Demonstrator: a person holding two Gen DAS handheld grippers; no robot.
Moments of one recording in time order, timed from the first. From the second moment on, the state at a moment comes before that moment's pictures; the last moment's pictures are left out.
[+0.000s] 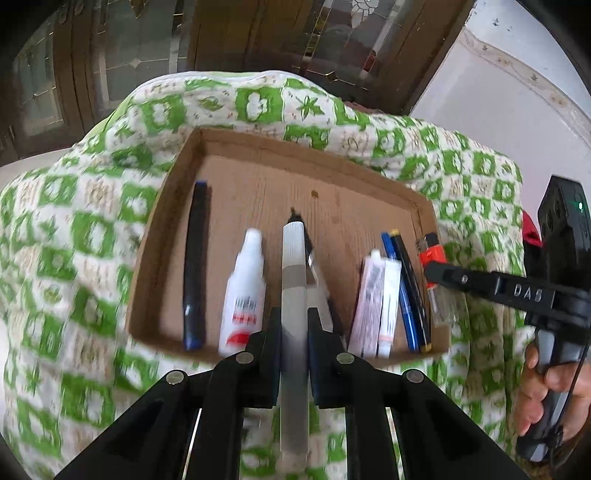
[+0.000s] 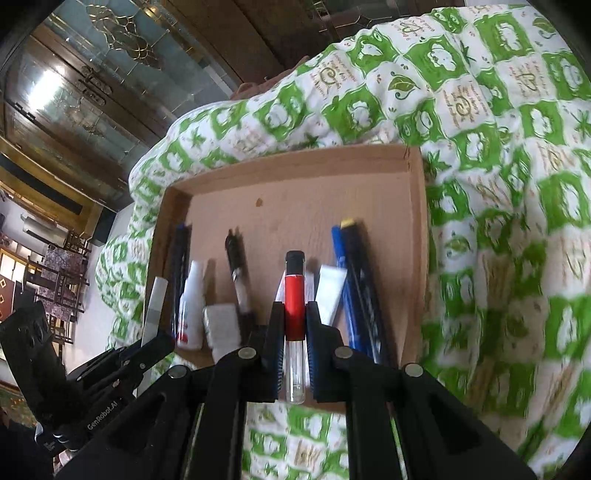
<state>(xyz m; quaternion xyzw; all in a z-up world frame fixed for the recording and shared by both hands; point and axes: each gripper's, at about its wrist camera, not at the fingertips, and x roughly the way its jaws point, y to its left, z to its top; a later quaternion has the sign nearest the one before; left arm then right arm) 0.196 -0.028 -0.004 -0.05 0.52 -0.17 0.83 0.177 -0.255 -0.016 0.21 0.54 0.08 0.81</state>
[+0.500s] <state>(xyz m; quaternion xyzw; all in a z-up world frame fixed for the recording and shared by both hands) 0.250 -0.093 -0.033 -0.05 0.53 -0.19 0.83 0.216 -0.289 -0.022 0.22 0.51 0.06 0.83</state>
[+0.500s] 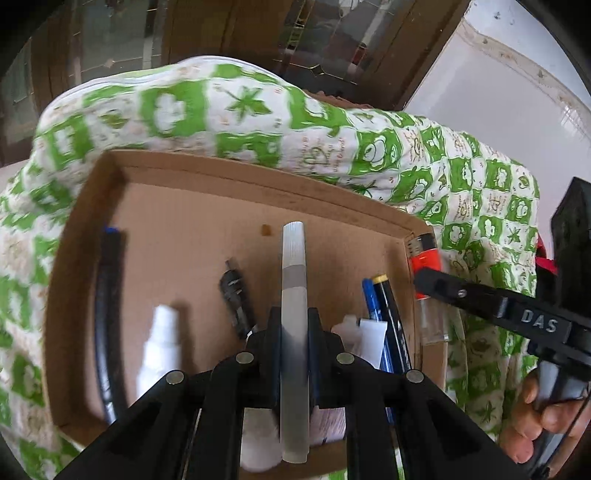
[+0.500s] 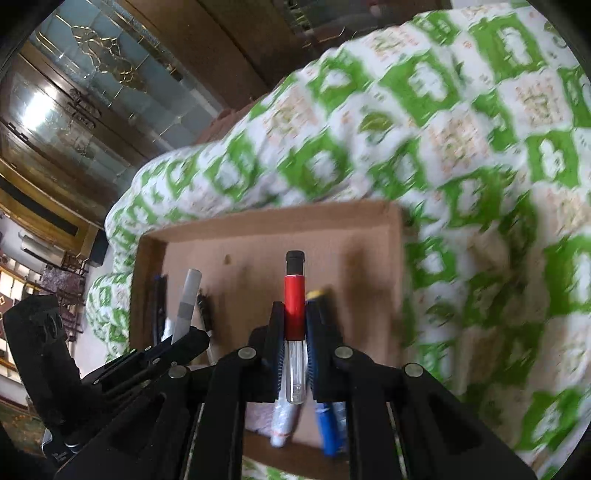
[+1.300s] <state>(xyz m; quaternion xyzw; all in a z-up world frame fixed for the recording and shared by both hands) 0.240 -0.107 -0.037 -0.03 0.51 -0.17 0.84 0.220 -0.261 -0.047 0.07 0.51 0.03 0.86</state>
